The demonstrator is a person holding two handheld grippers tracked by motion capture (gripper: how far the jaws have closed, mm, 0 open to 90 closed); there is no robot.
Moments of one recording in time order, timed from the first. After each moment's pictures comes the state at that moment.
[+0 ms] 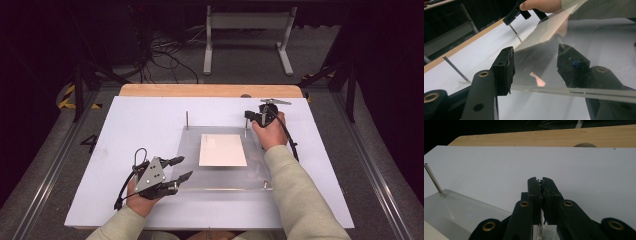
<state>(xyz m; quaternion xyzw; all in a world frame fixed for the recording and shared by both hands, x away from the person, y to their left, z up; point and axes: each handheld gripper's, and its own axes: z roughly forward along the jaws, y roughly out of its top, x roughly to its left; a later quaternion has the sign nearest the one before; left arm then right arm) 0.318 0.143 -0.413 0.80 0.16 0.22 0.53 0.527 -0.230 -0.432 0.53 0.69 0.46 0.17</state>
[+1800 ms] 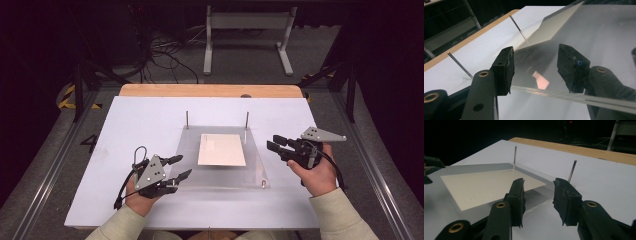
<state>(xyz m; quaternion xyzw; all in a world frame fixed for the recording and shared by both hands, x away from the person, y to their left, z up) 0.319 0.143 -0.408 0.81 0.17 0.22 0.52 0.357 -0.290 -0.371 0.38 0.74 0.53 0.17</state>
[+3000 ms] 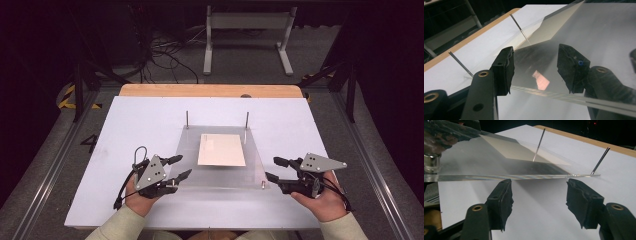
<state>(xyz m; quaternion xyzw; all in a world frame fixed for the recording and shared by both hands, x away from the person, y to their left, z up) 0.318 0.142 -0.407 0.81 0.17 0.22 0.51 0.311 -0.291 -0.397 0.29 0.79 0.52 0.17</state>
